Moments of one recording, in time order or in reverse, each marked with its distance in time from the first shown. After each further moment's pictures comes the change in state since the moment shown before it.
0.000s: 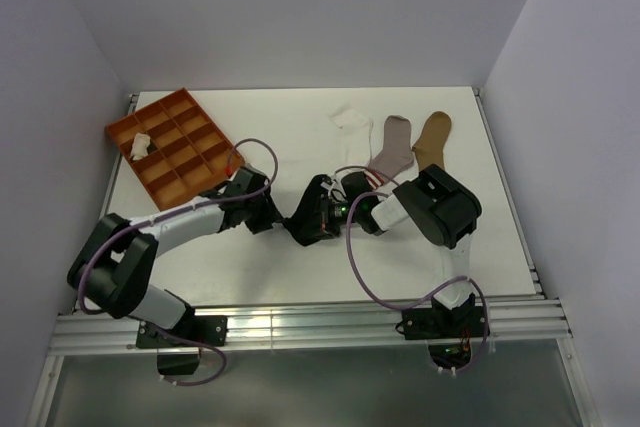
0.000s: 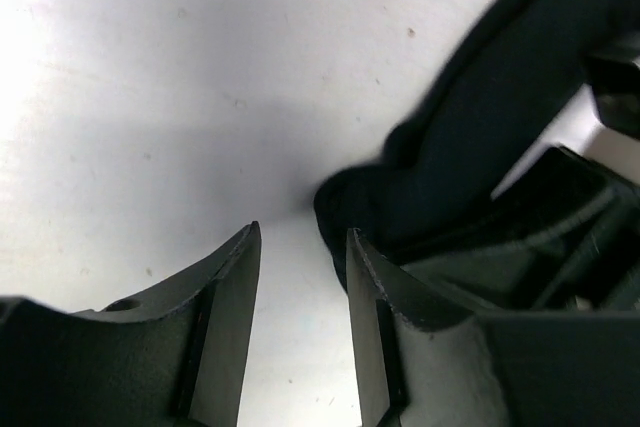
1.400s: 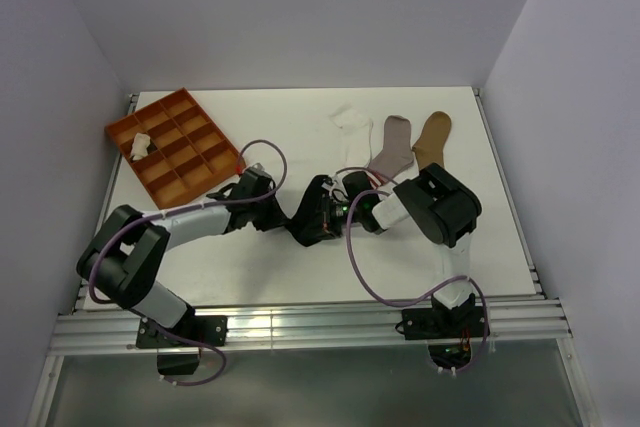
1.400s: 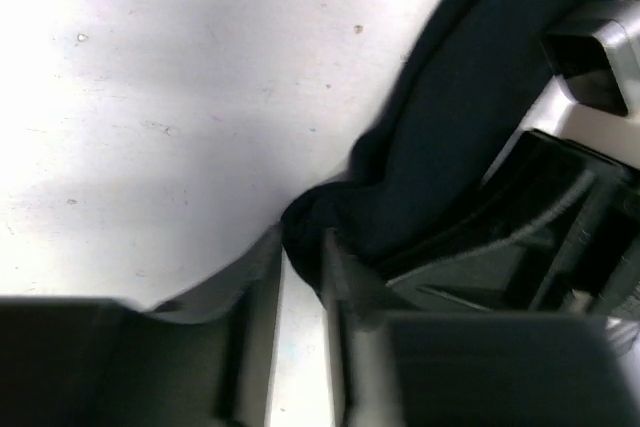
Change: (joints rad) left arm -0.020 0.015 -0.068 0.185 0.045 0.048; right arm -0.020 0.023 0.005 -0.002 -0.049 0.029
